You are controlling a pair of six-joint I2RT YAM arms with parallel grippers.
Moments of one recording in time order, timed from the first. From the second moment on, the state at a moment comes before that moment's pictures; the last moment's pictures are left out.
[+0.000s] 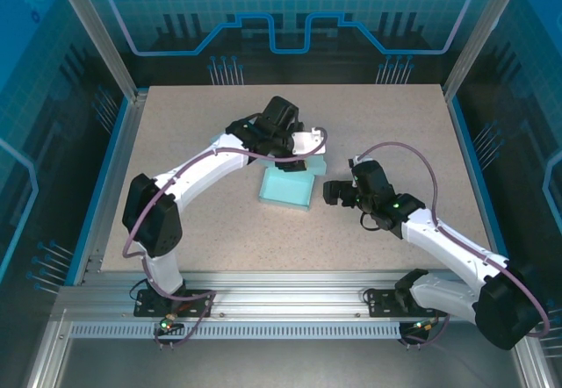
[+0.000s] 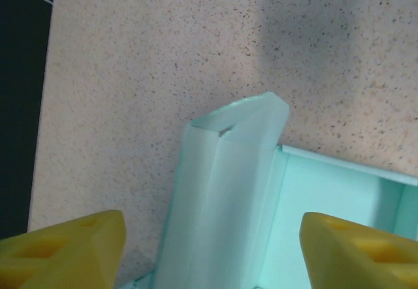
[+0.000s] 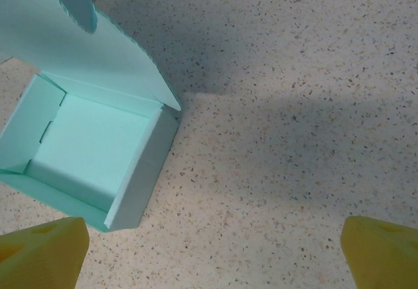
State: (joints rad) left arm -0.64 1.81 1.62 -0.64 0.14 0.87; right arm 0.54 1.09 0.68 -0.36 0.15 0.44
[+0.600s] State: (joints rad) left arm -0.43 1.11 0.78 0.07 0.05 0.15; right arm 0.54 1.09 0.67 -0.37 0.20 0.44
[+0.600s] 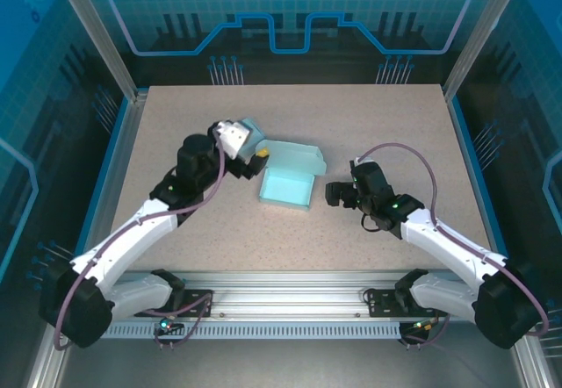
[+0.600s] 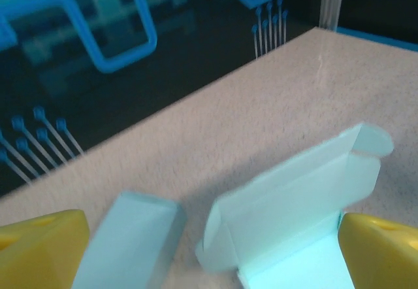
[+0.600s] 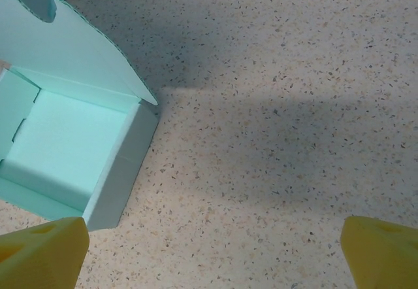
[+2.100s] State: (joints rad) left arm -0.24 1.70 0.92 0.23 0.50 -0.09; right arm 0.48 1.51 0.92 -0.14 -0.03 0.21
